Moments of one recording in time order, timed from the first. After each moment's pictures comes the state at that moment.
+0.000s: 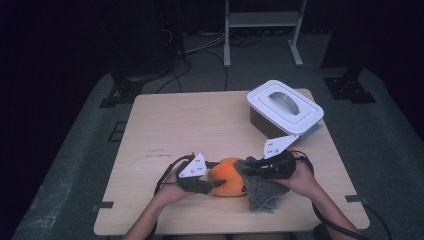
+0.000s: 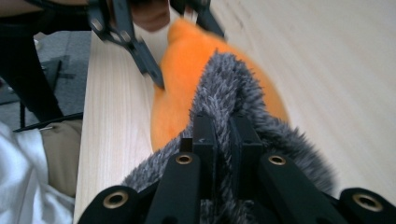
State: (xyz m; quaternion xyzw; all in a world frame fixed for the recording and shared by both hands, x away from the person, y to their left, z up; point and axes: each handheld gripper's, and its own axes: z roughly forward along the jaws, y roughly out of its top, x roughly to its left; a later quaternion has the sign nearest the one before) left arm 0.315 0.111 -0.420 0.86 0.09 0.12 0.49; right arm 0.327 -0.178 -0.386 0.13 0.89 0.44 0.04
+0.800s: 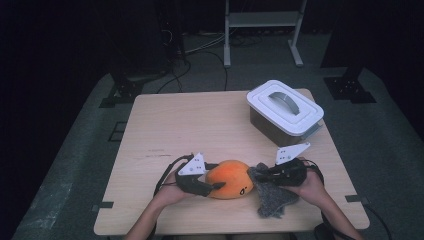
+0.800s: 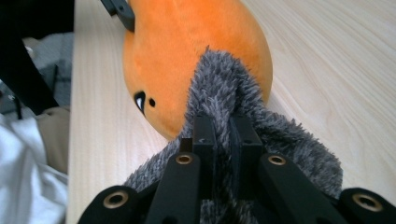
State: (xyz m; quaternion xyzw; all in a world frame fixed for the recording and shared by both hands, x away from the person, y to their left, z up) left arm 0.313 0.111 -0.422 0.86 0.09 0.10 0.48; right arm 0.322 -0.214 -0.417 0.18 0.88 0.44 0.02
